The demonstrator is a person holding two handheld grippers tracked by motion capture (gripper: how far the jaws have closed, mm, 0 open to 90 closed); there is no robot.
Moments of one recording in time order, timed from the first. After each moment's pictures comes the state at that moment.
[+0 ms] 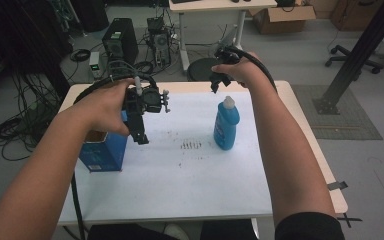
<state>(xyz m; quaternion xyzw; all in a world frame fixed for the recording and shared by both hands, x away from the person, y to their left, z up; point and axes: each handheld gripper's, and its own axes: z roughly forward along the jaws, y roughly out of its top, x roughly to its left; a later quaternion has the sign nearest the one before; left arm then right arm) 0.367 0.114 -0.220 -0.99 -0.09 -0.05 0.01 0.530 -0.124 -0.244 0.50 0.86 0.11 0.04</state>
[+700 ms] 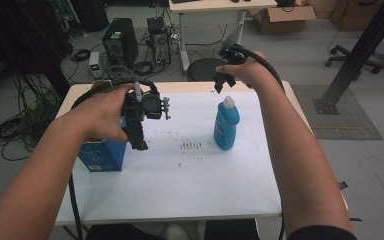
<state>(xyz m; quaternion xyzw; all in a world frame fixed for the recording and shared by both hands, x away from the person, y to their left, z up) 0.345 0.110 -0.218 -1.00 -0.06 -0.06 0.01 0.508 -0.133 -0.227 0.49 0.86 0.12 0.07</state>
